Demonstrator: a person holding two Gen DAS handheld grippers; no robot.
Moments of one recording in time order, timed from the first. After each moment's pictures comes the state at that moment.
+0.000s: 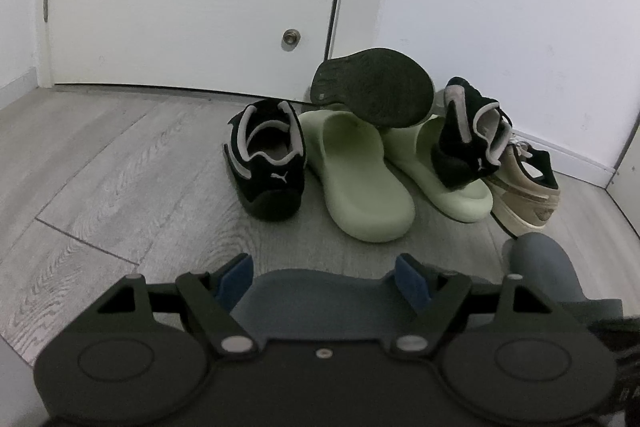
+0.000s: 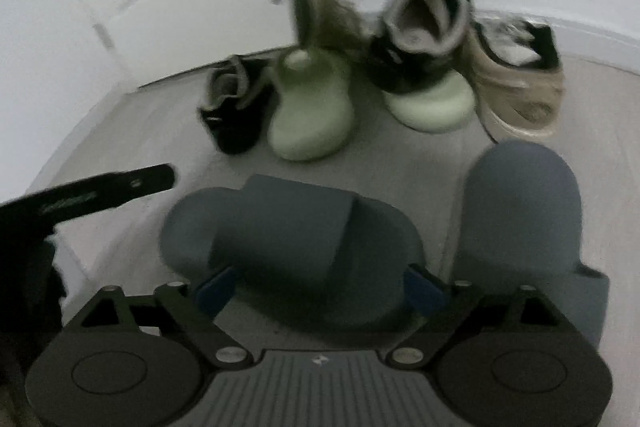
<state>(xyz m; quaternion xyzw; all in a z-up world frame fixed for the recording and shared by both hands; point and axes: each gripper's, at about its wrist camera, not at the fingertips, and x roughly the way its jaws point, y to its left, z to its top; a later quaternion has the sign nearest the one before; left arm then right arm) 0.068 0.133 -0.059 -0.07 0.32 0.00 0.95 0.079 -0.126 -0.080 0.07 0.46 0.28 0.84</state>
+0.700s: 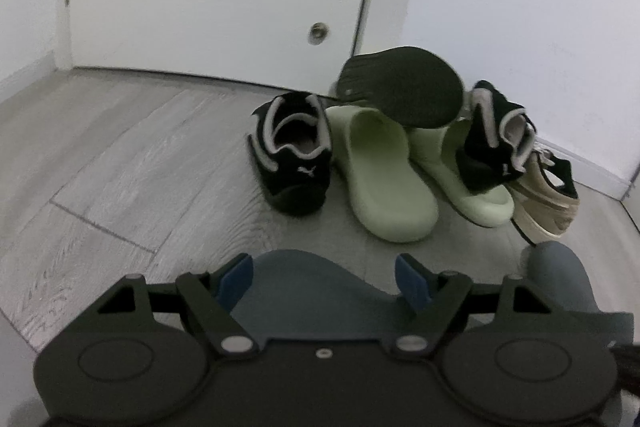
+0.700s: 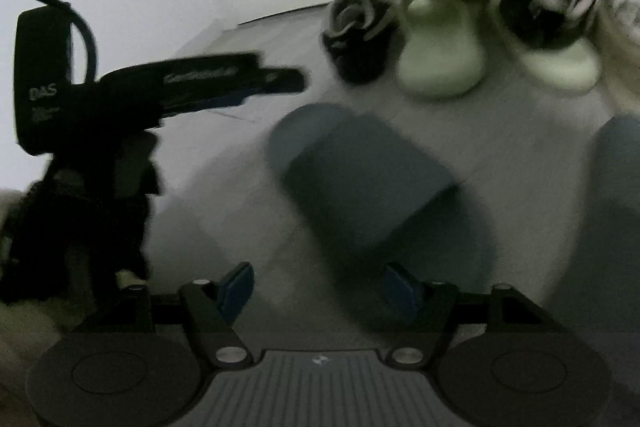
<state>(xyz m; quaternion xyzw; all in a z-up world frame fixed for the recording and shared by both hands) 0.071 0.146 -0.065 -0.10 0.33 0.04 0.94 0.052 -0.097 -0.076 0.00 0.46 0.37 0.80</state>
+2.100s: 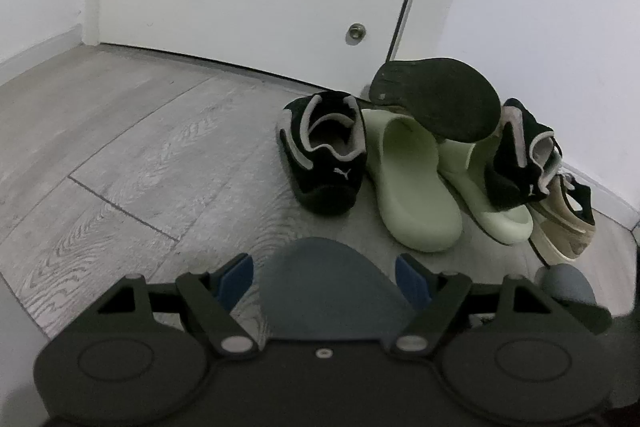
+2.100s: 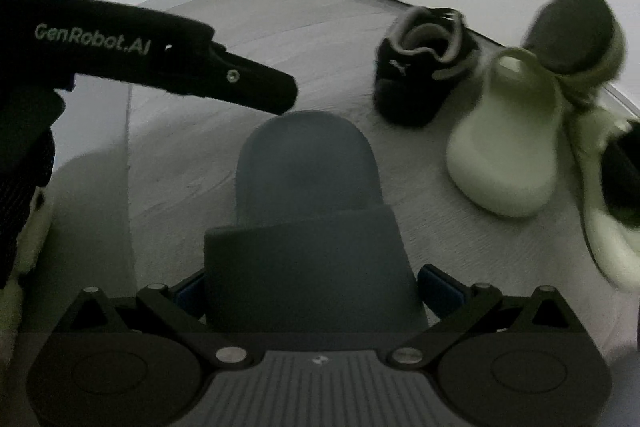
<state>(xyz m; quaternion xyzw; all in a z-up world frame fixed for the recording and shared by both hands) 0.070 0.167 -0.064 -0.14 0.33 0.07 0.93 0.114 -0.018 -0.107 -0.14 0.43 0.44 0.77</state>
